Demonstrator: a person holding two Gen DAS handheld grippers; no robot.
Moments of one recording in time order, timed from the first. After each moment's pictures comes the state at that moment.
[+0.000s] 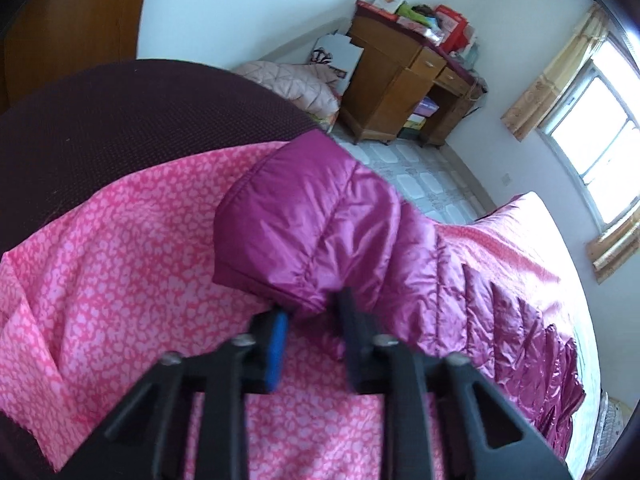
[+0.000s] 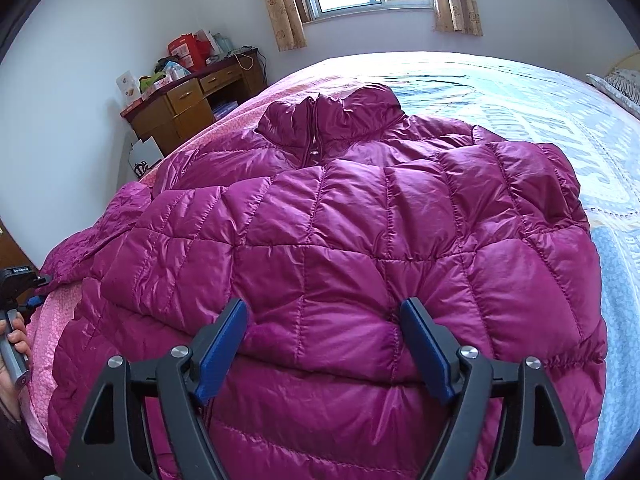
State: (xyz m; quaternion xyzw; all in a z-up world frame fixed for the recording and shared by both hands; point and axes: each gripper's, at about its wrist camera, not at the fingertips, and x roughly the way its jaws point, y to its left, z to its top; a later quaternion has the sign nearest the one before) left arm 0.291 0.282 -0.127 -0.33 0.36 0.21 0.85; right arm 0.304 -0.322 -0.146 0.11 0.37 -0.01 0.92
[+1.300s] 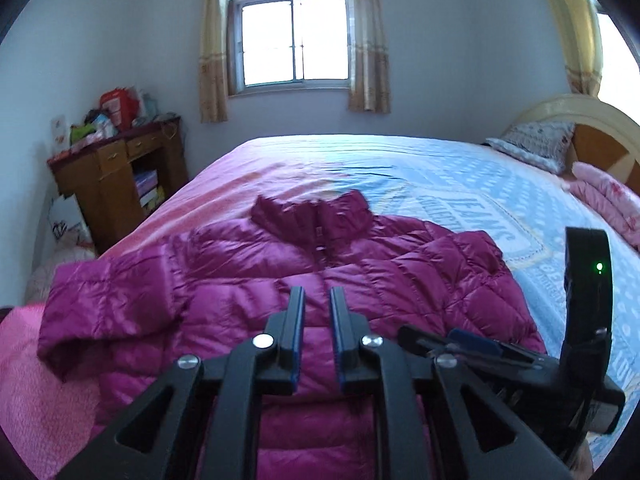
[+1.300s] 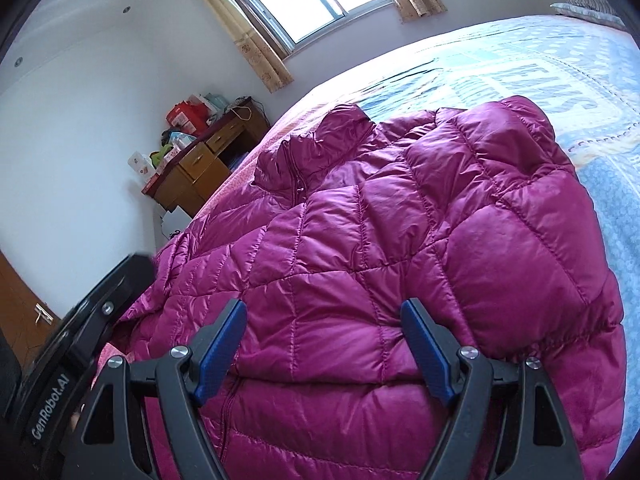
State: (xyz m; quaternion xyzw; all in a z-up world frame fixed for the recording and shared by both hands) left arm 0.234 -0.067 -0.053 0.04 0.25 -0.16 0.95; right arm 0.287 -0.372 -0.152 0.27 0.30 0.03 0.91
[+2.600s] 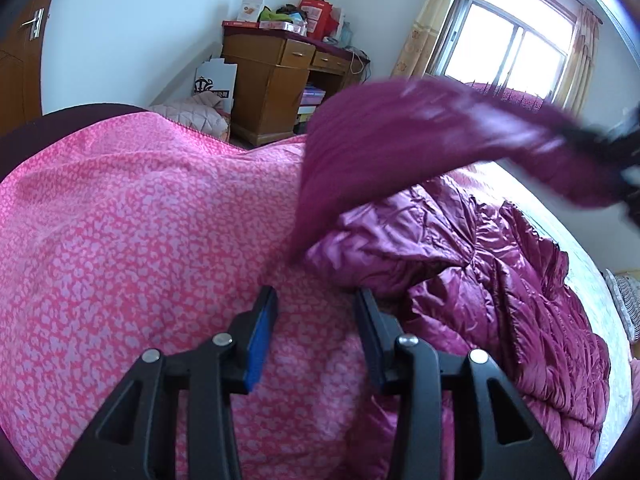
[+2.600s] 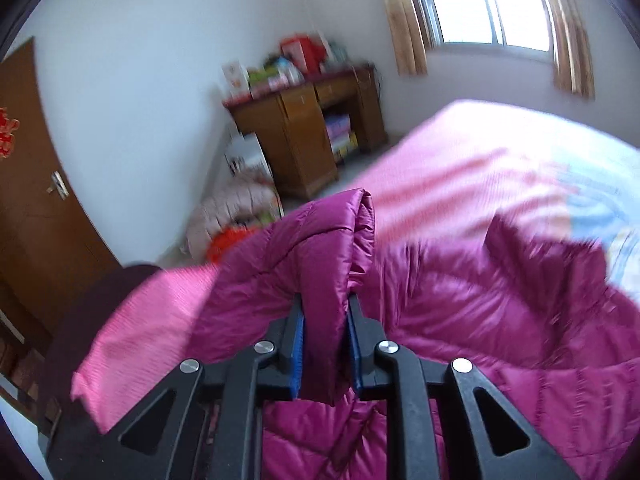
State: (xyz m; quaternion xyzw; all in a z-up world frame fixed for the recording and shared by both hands) left arm 0.245 0.093 -0.131 -0.19 0.33 0.08 0.92; right arm 0.406 -0.154 -0.023 0.05 0.29 0.16 0.94
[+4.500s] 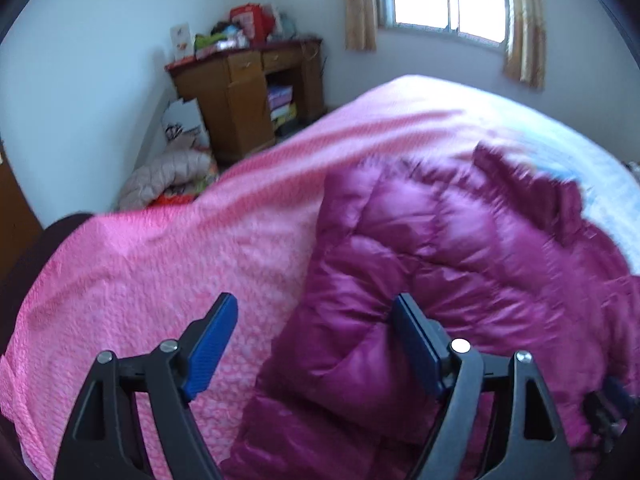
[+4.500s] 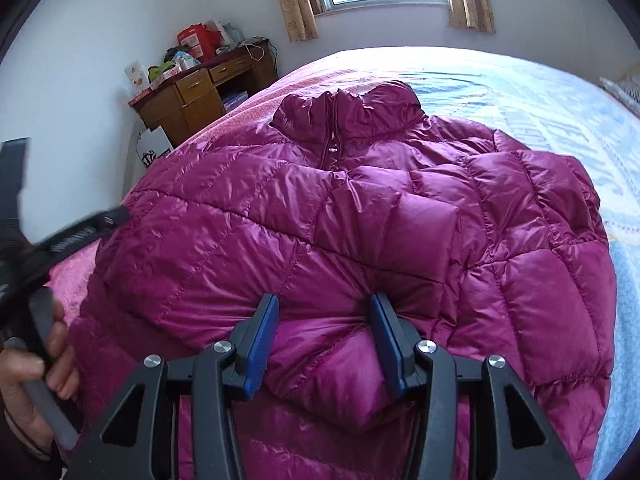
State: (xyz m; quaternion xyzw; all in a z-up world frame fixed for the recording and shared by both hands) left arm 0.325 0.004 -0.115 0.00 0.38 0.08 0.92; right arm 0.325 -0.297 -0.138 0.10 0.38 0.01 0.92
